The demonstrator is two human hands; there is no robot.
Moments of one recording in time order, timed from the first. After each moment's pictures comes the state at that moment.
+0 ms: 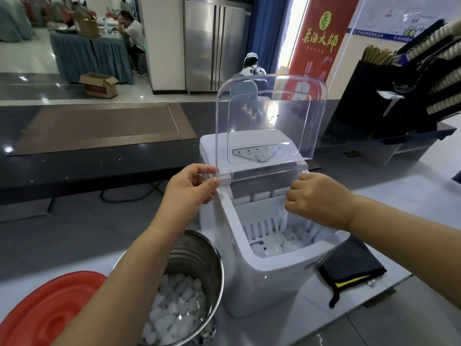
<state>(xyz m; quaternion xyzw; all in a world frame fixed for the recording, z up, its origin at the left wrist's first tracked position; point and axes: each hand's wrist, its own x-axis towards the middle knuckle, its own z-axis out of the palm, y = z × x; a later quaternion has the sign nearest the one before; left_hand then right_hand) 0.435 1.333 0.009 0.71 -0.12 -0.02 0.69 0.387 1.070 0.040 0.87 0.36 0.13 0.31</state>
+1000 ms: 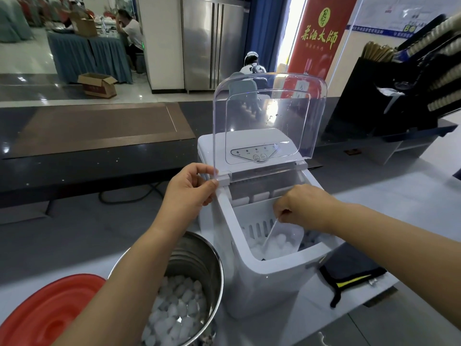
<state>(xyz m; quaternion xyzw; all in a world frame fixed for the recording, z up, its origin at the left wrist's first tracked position) 0.442 1.328 0.004 0.72 -0.13 -0.02 0.68 0.395 1.093 0.027 0.98 0.15 -0.06 0.10</state>
